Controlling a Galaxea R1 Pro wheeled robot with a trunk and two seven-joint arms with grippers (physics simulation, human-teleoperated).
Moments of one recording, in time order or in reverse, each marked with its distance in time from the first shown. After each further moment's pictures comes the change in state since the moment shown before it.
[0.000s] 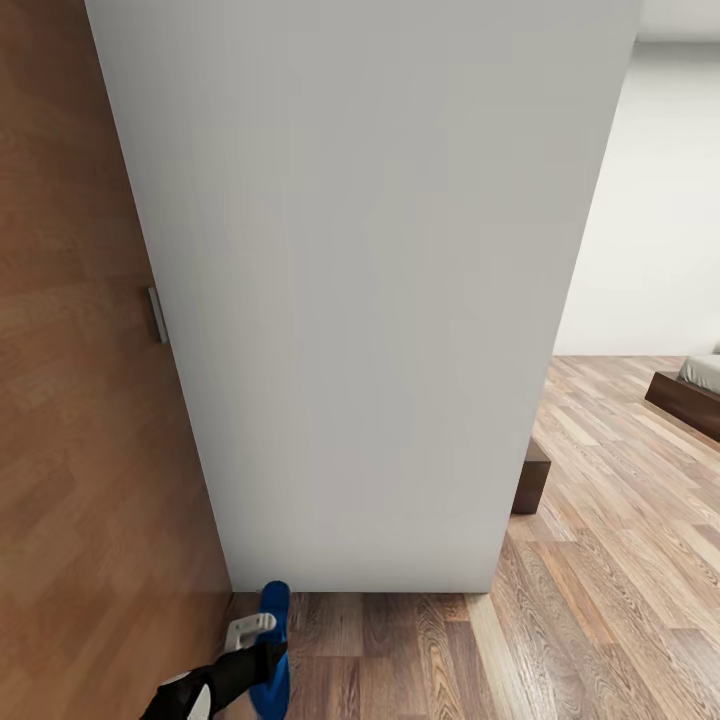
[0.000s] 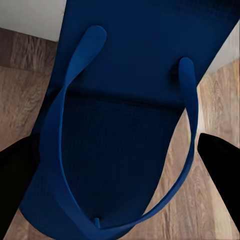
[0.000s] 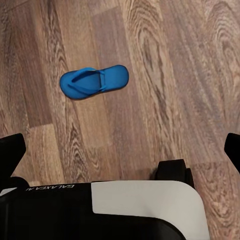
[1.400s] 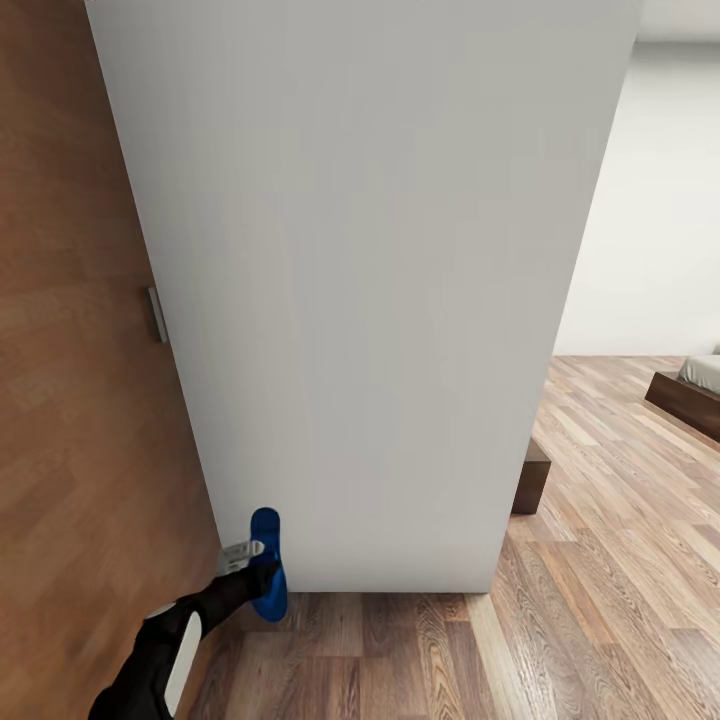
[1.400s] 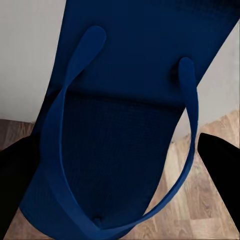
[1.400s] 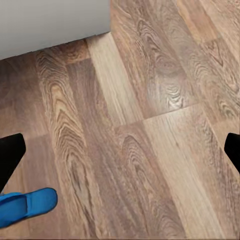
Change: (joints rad) left arm 0.022 -0.032 -0.005 -0.455 0.069 0.194 -0.041; right arm 0.005 0.052 0.009 -0.271 -0.010 -0.189 -0.434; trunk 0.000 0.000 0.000
